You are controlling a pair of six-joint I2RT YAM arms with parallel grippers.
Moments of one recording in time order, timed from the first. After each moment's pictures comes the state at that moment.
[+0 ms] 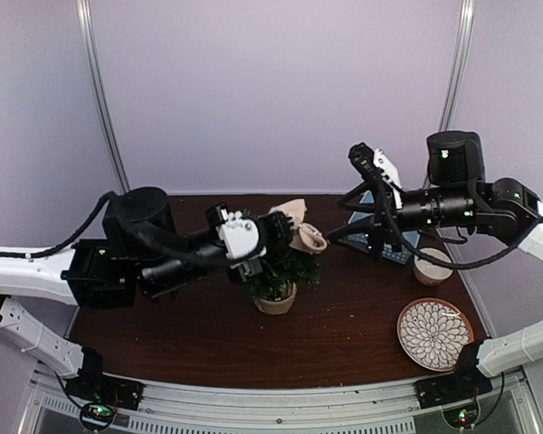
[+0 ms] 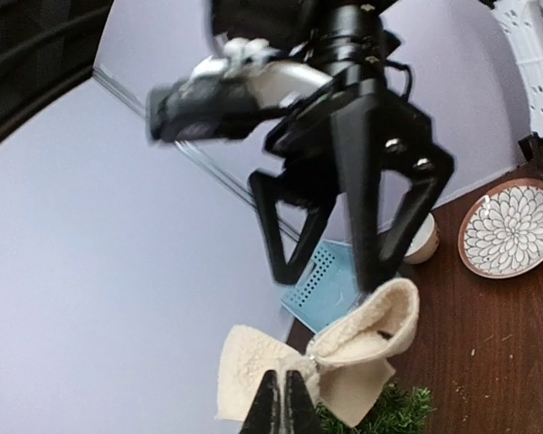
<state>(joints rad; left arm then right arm) -1.40 1.26 1.10 0.17 -0.35 0.82 0.90 1.13 1.32 -0.58 -0.34 -0.14</state>
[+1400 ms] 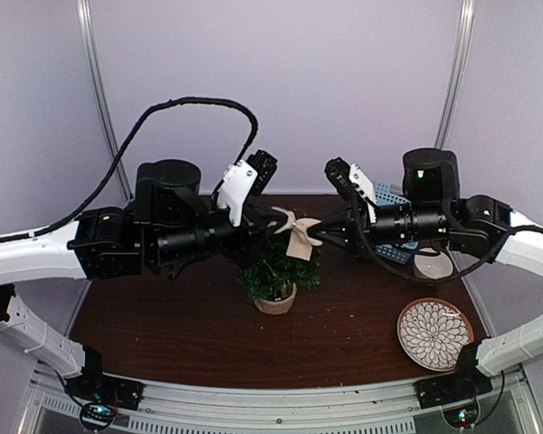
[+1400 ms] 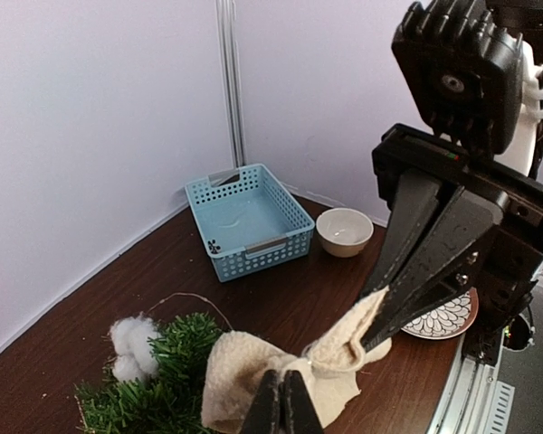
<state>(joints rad) -1.27 1.34 1.29 -0.18 -0.29 -0.06 0.97 1.16 1.18 -0.35 -0.32 -0.08</state>
